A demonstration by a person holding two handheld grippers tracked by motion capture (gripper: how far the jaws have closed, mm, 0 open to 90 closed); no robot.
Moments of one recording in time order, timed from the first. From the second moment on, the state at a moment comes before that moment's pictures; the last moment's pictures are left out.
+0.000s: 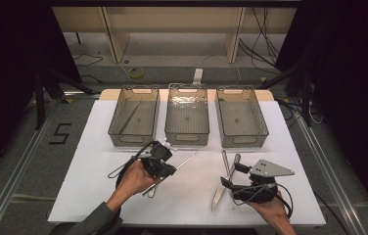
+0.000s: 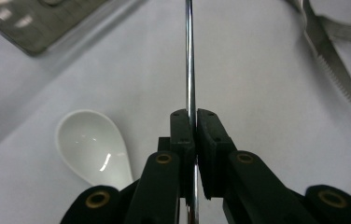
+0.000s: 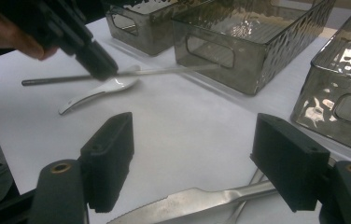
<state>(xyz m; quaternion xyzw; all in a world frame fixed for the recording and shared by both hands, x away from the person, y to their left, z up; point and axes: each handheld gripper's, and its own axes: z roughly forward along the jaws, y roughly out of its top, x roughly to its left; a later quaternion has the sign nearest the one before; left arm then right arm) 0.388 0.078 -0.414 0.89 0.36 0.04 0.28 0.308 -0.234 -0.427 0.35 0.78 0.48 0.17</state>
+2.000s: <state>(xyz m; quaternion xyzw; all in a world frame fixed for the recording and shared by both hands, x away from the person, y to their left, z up) 0.528 0.205 -0.356 0.75 0.52 0.17 0.37 0.310 -0.237 -0.428 0.36 0.78 0.49 0.16</state>
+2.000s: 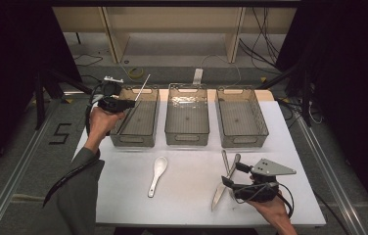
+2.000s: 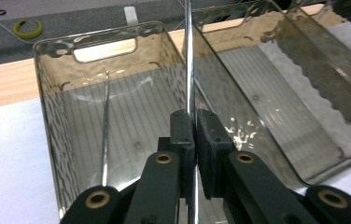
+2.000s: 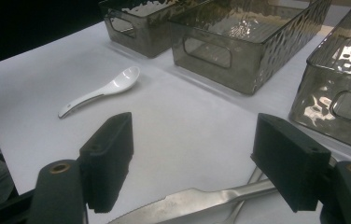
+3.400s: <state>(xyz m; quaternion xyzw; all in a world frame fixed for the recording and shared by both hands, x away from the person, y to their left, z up) 0.565 0.202 -0.412 0.75 0.54 0.20 0.34 0.310 -0.236 -0.429 0.36 0.78 0.49 0.15</state>
